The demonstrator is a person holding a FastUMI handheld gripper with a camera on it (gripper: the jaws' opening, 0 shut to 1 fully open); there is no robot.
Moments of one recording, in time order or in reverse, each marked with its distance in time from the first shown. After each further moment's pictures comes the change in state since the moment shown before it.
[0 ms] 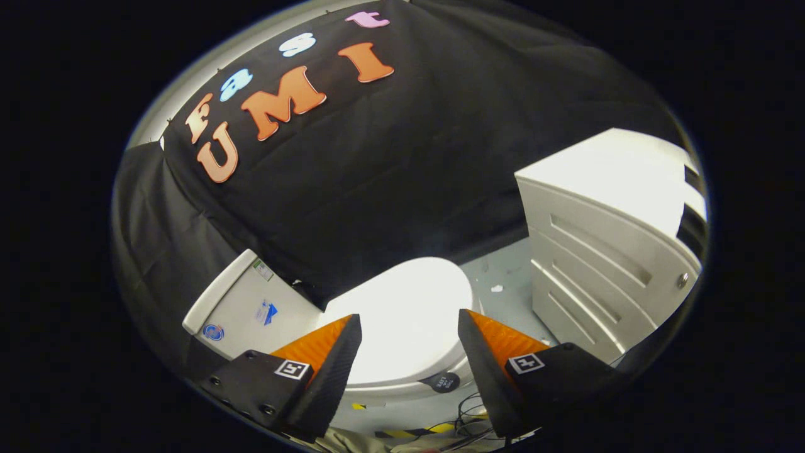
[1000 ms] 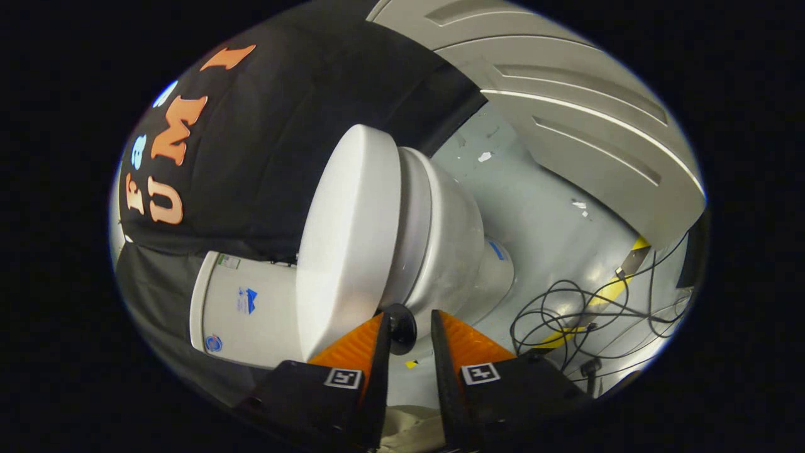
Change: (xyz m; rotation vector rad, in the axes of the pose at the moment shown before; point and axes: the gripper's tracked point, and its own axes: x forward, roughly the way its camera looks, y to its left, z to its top) arm 0.074 -0.065 -0.163 0.475 0.385 0.072
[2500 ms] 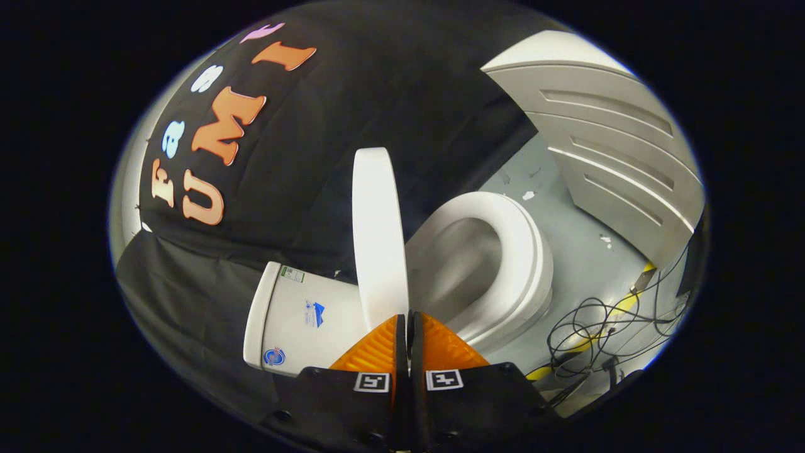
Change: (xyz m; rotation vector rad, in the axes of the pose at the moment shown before) arm -0.068 0.165 0.017 -0.165 -0.197 0.036
